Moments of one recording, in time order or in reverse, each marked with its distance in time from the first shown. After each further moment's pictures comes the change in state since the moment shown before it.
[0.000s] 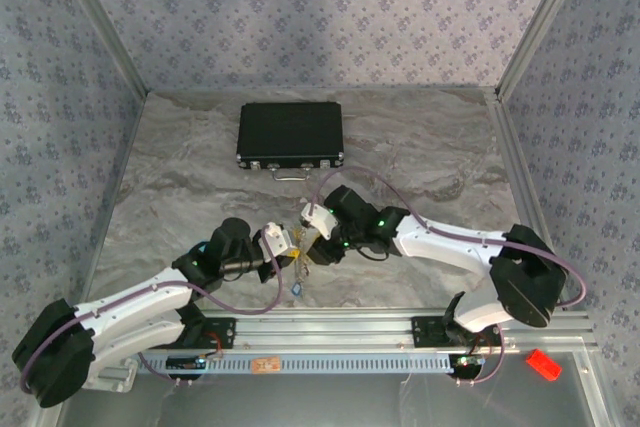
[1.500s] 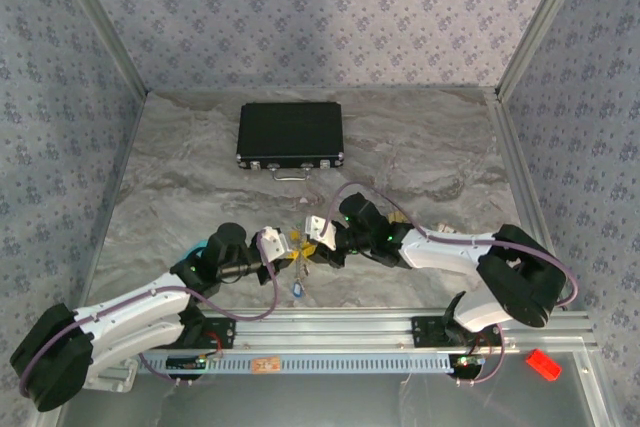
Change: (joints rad) left arm 0.000 -0.032 -0.063 0.087 0.001 0.010; right arm -0.036 0.026 -0.213 0.507 -0.209 -0.346
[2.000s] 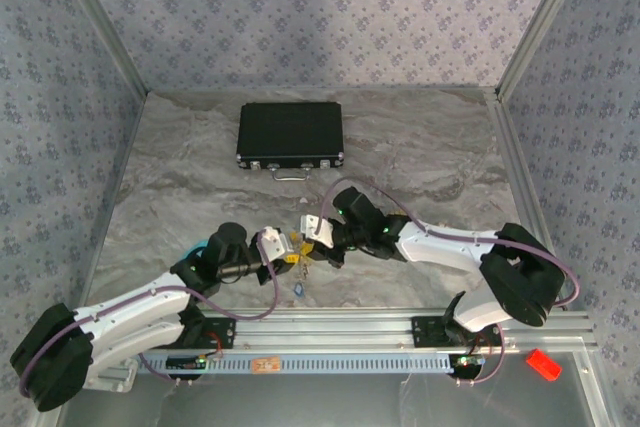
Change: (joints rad) left arm 0.000 0.003 0.010 -0.024 -0.004 0.001; right arm 0.005 0.006 0.115 -0.216 -0.005 -0.080
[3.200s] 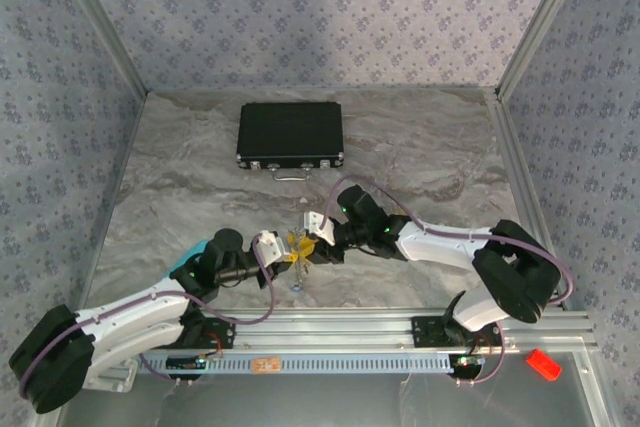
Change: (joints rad) left arm -0.006 -0.023 -0.077 0.124 0.014 -0.050; right arm -0.041 0.033 -0.053 0.154 -0.122 0.080
